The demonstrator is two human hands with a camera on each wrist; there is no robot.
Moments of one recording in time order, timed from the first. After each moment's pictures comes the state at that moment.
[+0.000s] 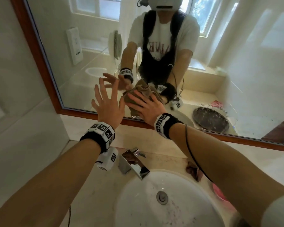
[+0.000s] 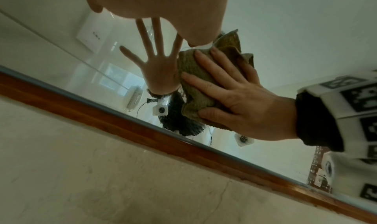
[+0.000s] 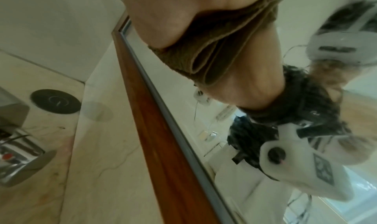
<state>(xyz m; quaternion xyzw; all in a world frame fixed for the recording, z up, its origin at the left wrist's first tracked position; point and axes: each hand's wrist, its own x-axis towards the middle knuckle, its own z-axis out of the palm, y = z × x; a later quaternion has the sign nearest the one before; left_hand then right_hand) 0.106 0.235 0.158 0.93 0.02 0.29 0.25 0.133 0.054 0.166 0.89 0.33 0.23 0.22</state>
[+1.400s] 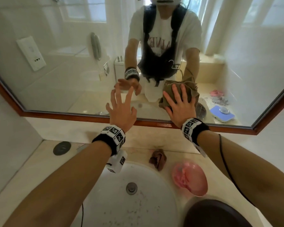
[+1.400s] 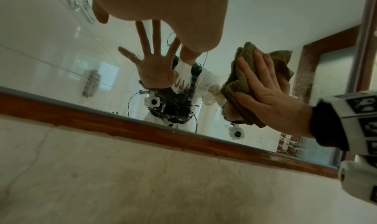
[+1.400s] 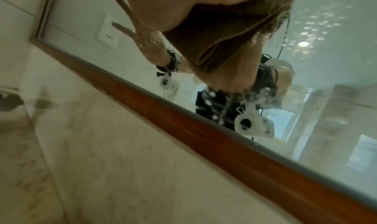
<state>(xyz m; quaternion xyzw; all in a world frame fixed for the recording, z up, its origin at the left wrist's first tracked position) 0.050 -0.023 0.168 0.96 -0.05 0.21 0.18 0.073 -0.269 0.153 0.93 0.12 0.34 0.07</state>
